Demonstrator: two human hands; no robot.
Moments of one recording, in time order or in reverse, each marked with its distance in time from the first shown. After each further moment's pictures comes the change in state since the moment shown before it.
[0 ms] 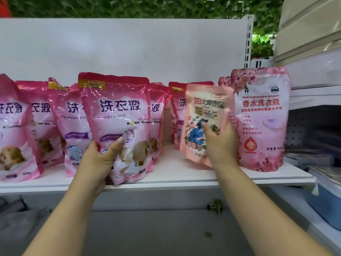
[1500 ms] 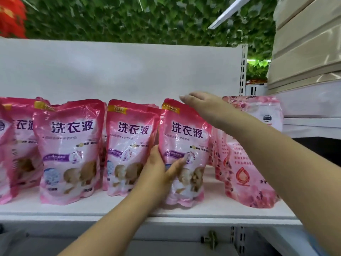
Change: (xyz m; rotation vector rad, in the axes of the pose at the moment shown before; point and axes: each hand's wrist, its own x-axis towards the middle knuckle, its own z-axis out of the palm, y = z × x) left_hand -0.007 0.005 0.120 0.598 -0.278 0.084; right_hand 0.078 -0.106 -0.020 -0.534 -0.614 -0.299
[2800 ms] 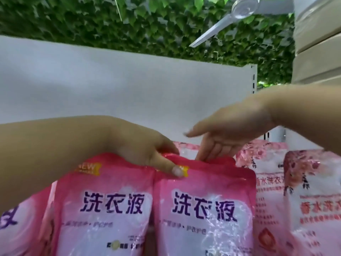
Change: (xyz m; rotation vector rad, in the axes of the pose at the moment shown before) left_hand 0.185 0.066 -0.096 0.821 -0.790 0.244; right_hand 0.127 -0.004 -0.033 -0.166 -0.905 0.522
